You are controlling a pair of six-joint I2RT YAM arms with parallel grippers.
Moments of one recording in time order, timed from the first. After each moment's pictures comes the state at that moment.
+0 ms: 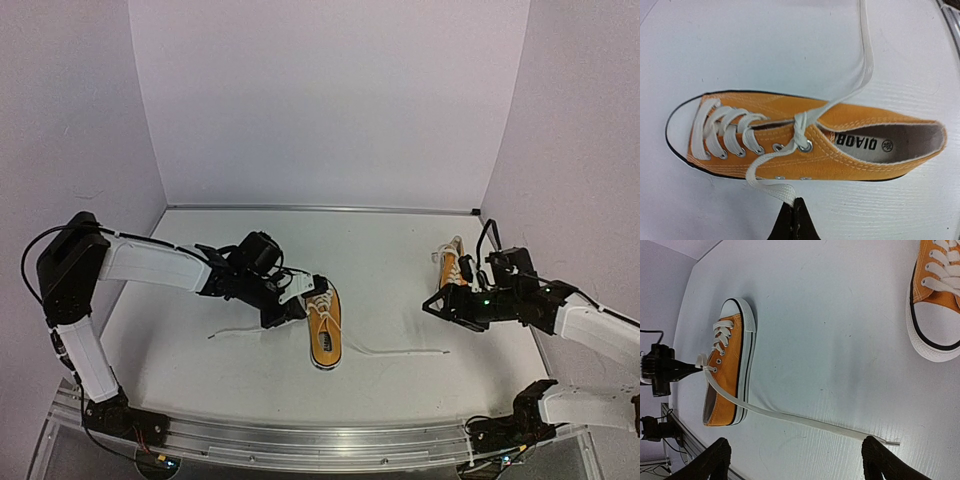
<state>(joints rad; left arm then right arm) -0.85 1.79 1.08 -0.19 0.31 0.52 0.41 0.97 0.58 -0.39 -0.32 0.57</state>
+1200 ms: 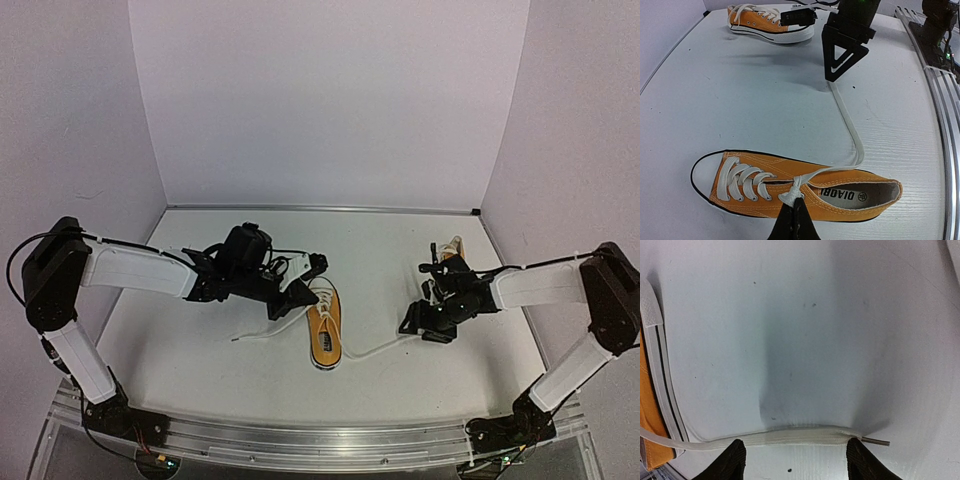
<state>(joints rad) -0.86 1.69 0.99 0.09 0.41 0.37 0.53 1.53 0.70 -0.29 -0.19 0.67</state>
